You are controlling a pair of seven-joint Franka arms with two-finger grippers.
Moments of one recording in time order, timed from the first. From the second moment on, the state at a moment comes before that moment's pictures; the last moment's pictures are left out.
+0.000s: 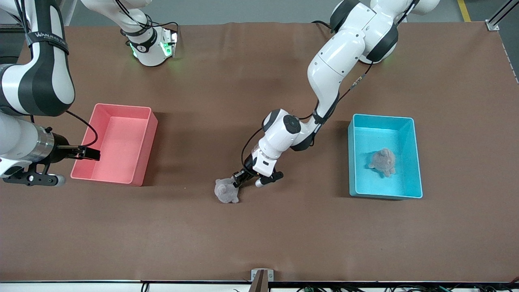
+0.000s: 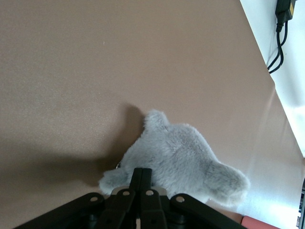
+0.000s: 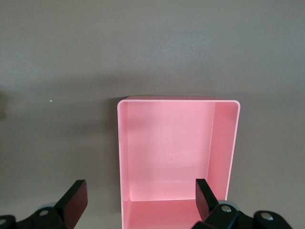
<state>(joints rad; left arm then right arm) -0.64 1.12 -0.21 -1.23 -0.35 3.07 -0.87 0.11 0.35 -0.11 -1.44 -0.01 1.64 0.09</state>
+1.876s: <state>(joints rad) -0.24 0.58 -0.20 -1.31 0.01 1.77 -0.23 0.06 0.34 -0.11 -1.35 -0.01 1.61 0.08</state>
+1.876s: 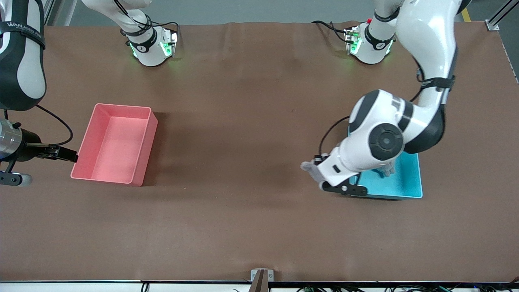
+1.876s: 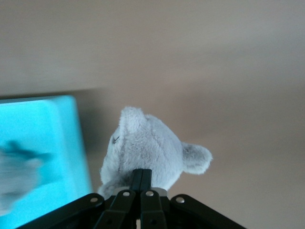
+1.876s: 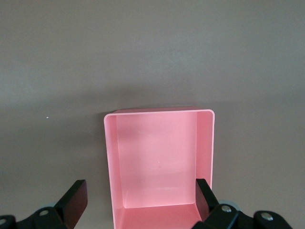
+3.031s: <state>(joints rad) 0.08 0.38 -0.21 -1.90 0.12 2.18 0.23 0.06 0.34 -0.10 -1.27 0.02 1.40 0.08</state>
